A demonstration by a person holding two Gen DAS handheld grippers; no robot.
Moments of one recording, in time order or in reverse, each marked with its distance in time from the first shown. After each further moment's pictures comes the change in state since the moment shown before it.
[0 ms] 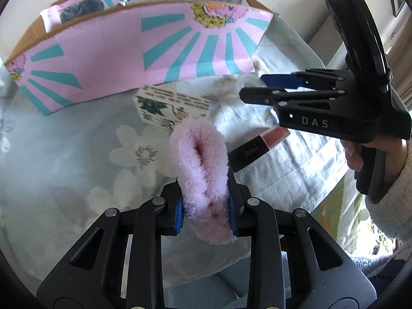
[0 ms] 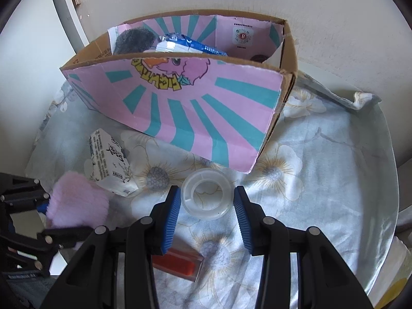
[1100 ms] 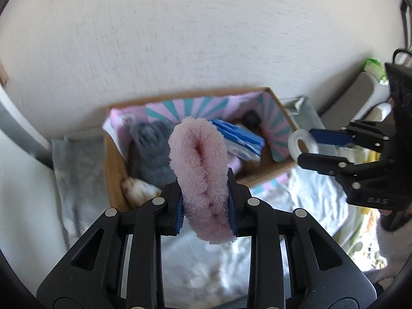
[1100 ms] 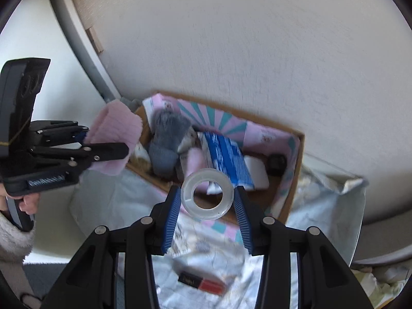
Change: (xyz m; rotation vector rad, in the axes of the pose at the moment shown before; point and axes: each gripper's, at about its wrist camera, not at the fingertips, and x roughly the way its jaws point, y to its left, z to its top) left arm -0.116 0.088 0.161 -0.031 -0.110 0.089; right arm -0.086 0.025 0.148 -0.045 -0.027 0.091
